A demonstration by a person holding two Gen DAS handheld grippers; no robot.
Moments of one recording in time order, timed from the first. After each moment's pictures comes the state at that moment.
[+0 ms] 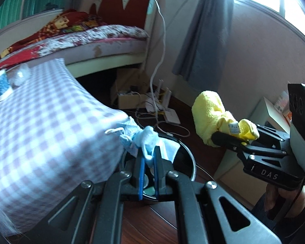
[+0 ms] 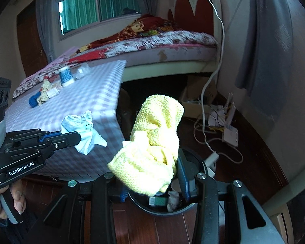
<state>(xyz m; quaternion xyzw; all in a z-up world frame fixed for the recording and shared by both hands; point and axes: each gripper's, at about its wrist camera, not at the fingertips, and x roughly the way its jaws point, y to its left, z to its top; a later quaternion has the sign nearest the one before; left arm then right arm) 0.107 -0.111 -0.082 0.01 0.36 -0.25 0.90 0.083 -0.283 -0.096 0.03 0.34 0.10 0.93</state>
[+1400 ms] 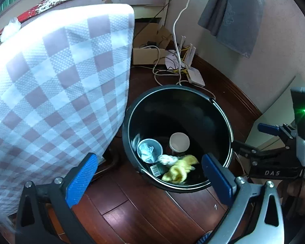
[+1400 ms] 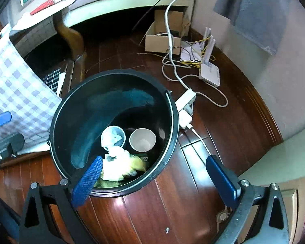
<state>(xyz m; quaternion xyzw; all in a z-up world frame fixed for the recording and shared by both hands) 0.152 -0.138 -0.190 0.04 0.48 -0.17 0.86 0.142 -0.329 -0.232 0.02 0.51 0.00 0.86</state>
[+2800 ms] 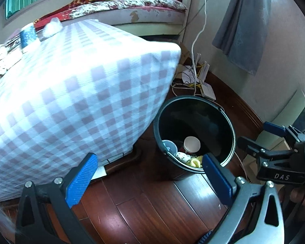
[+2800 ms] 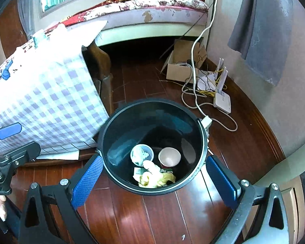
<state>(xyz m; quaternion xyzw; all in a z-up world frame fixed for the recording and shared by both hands) 0.100 -0.067 -0.147 0.01 0.44 -0.12 0.89 0.099 -0.263 -0.172 0.00 0.42 0.05 0.90</state>
